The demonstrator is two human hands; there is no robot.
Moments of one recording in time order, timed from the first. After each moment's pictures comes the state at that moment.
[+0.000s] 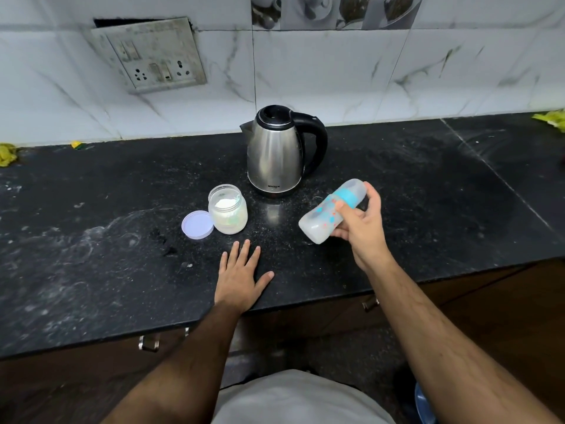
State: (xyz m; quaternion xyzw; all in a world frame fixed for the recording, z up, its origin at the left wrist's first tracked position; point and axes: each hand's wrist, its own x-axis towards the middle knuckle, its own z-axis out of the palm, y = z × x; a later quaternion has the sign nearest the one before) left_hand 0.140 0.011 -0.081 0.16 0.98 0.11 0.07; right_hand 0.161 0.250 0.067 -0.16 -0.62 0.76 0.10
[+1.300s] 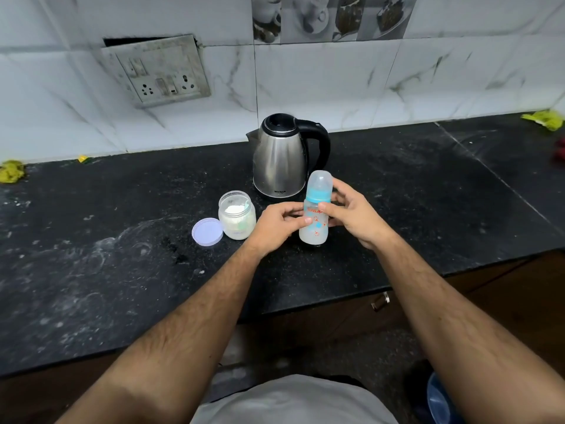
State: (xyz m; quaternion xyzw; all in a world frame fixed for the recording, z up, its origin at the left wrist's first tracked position) left_hand 0.081 0.063 0.042 0.20 0.72 0.63 0.19; right_hand 0.134 0.247 0.083 -0.03 -0.76 0.65 -0.01
